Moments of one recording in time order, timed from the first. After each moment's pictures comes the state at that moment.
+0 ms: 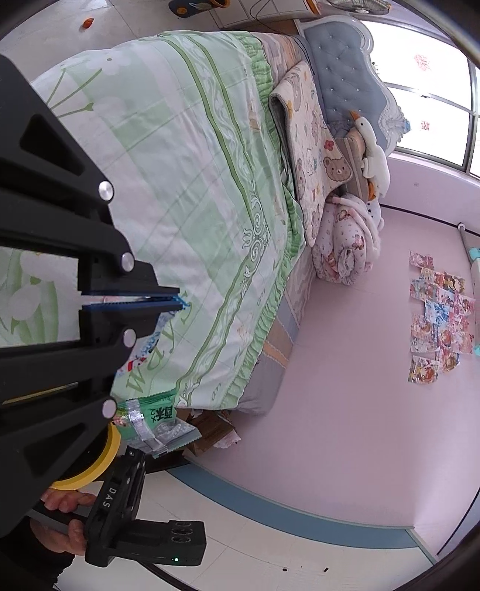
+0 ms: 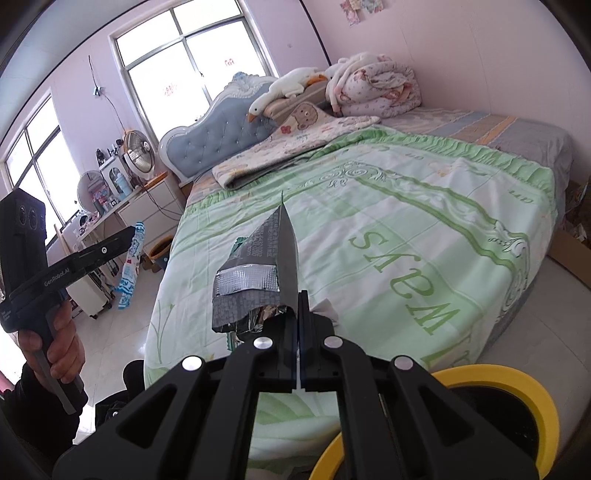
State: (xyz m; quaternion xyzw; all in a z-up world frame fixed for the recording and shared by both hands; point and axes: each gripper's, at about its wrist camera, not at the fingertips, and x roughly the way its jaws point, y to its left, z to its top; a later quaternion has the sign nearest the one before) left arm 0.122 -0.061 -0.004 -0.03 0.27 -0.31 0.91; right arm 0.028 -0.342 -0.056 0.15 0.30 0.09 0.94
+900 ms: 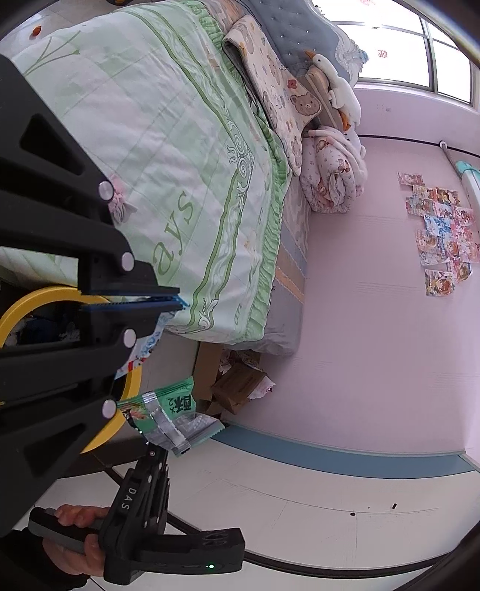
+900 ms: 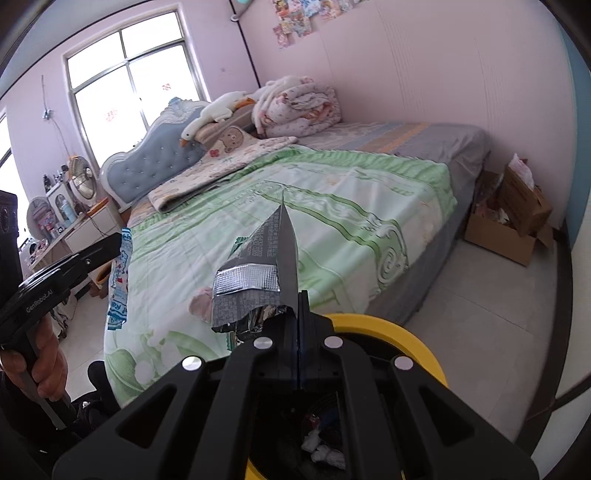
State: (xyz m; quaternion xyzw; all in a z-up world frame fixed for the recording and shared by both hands) left arm 0.030 -0.196 -0.001 0.07 0.25 -0.39 0.88; right arm -0.103 -0.435 -0.045 0.16 0.29 -0.06 0.94
